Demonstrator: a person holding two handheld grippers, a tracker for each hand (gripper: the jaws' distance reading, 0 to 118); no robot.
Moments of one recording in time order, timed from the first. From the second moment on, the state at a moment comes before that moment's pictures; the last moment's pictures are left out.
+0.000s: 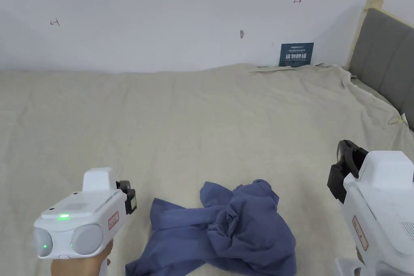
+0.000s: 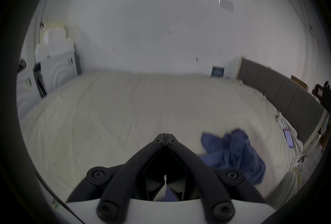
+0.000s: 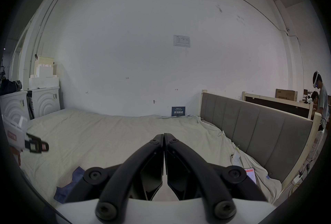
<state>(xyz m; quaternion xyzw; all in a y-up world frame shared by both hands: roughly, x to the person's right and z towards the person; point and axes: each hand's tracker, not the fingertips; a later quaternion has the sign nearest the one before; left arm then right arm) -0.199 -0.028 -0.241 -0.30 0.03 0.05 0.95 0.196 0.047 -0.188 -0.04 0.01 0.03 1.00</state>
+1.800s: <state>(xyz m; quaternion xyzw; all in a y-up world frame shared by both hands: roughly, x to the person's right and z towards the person) -0.197 -0.096 -0.221 -0.44 -0.04 0.09 0.89 0.187 -0.118 -0.417 -0.39 0.10 0.00 0.92</state>
